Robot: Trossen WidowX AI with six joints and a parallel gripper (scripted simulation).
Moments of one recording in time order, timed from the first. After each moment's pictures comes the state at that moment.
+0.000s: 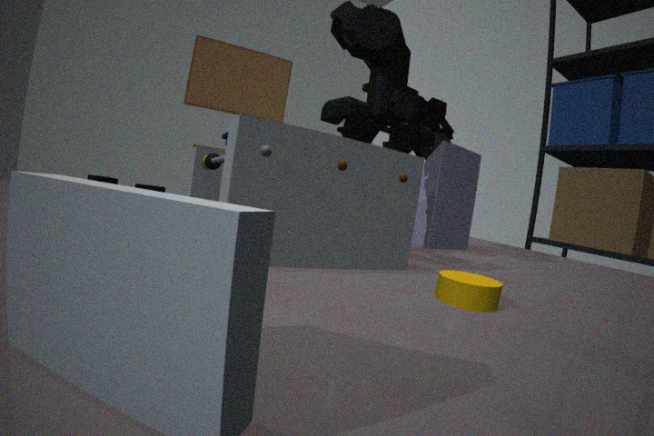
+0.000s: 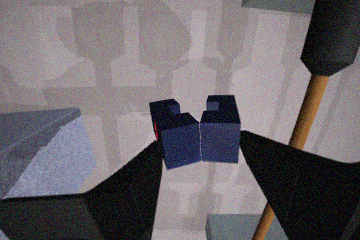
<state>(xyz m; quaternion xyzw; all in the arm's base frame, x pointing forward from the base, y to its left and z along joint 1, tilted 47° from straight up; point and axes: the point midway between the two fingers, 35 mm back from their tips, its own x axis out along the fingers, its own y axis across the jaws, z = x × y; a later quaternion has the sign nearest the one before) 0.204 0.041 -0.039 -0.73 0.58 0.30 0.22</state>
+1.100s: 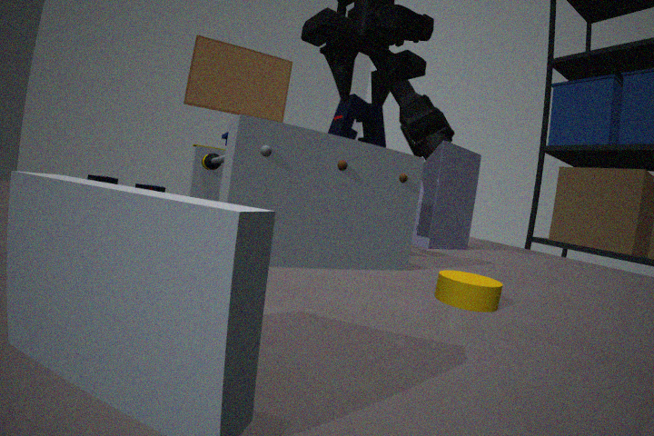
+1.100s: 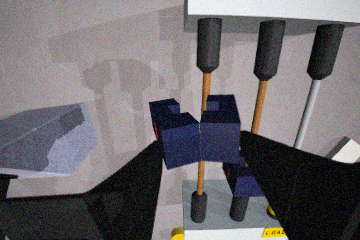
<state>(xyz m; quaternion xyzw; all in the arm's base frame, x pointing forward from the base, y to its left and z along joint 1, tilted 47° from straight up) 0.237 0.126 0.026 -0.72 0.58 0.29 0.24</state>
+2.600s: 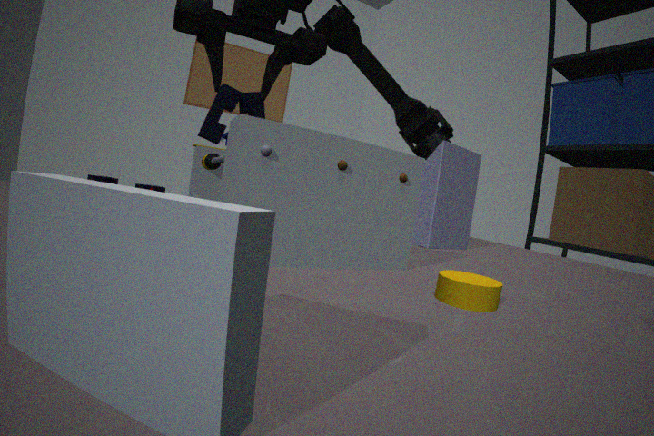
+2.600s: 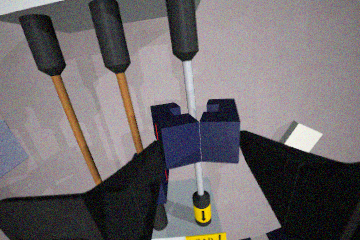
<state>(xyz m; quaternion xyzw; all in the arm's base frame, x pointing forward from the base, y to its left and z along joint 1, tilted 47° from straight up) 0.399 0.118 0.042 -0.71 0.60 0.25 0.29</state>
